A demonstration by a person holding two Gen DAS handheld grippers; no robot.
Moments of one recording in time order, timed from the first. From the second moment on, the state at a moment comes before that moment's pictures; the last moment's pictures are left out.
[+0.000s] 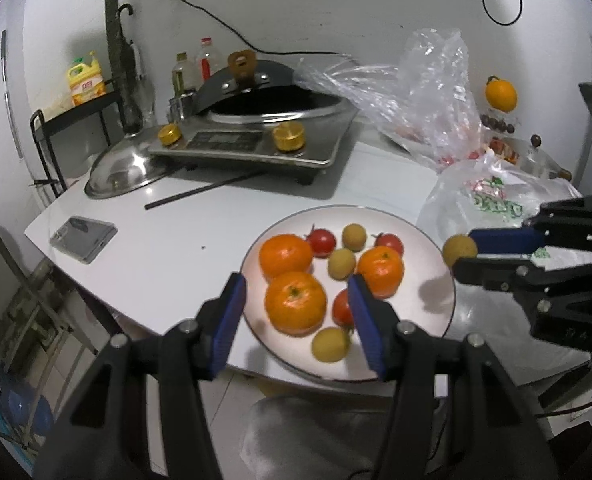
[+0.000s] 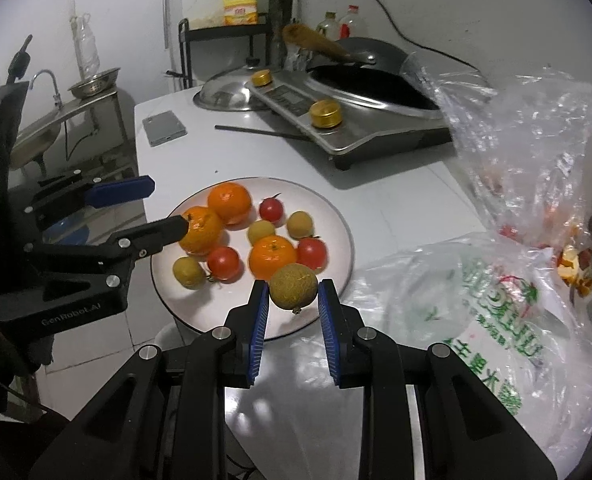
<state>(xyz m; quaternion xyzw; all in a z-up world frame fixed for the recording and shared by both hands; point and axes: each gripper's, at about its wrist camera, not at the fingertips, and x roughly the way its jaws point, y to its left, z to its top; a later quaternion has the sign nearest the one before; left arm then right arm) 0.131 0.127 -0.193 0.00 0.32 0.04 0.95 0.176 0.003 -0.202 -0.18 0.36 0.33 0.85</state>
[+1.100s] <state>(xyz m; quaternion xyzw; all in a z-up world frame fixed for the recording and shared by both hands) 0.116 0.161 -0.207 -0.02 0.33 0.05 0.94 0.179 0.056 -0.248 -0.19 0.42 0.35 0.82</state>
